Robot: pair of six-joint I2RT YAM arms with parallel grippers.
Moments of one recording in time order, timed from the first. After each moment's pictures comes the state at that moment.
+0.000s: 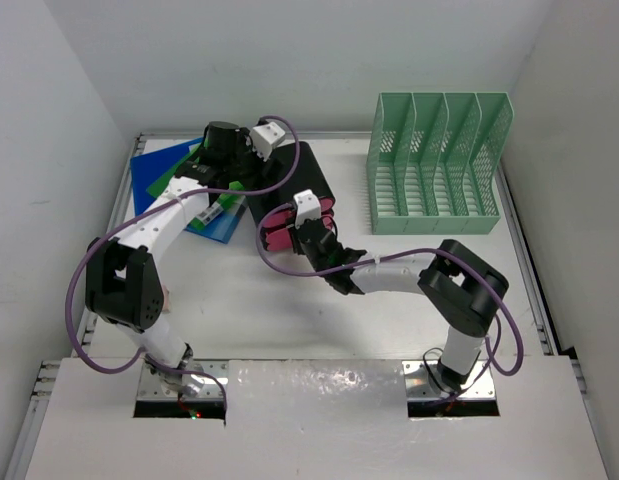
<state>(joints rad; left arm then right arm) -0.29 1.64 1.38 -0.33 0.27 0.41 0.92 1.79 0.90 0.52 0.53 0.15</state>
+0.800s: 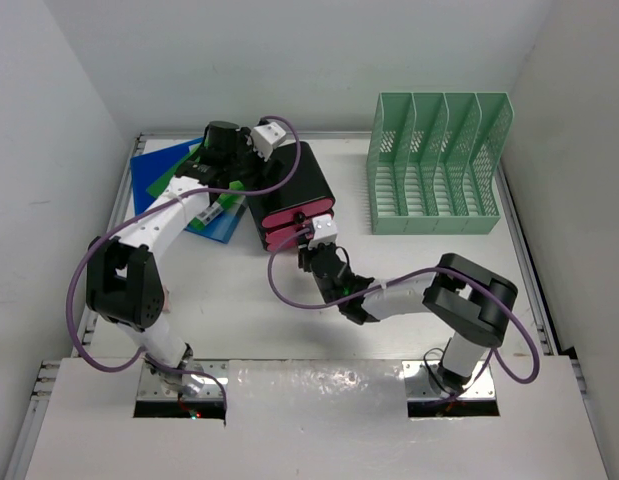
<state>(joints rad) -0.29 1.65 1.38 -0.33 0.29 0.42 1.03 1.71 0.68 0.82 0.71 0.16</state>
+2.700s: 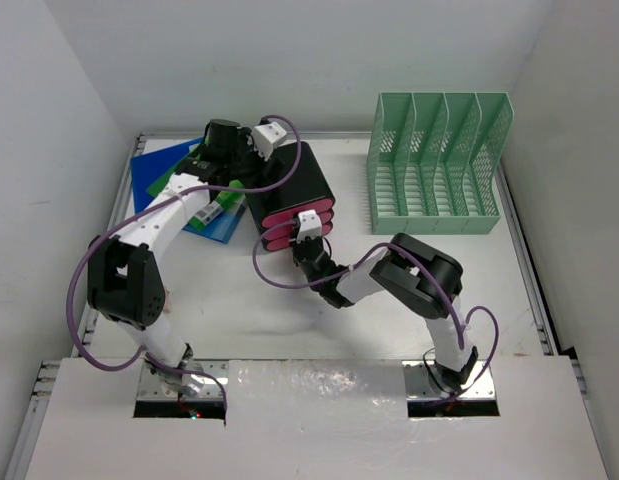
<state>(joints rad) -0.29 1.66 1.42 -0.39 0.30 0.43 0.94 2.05 0.85 0.84 0.64 0.21</state>
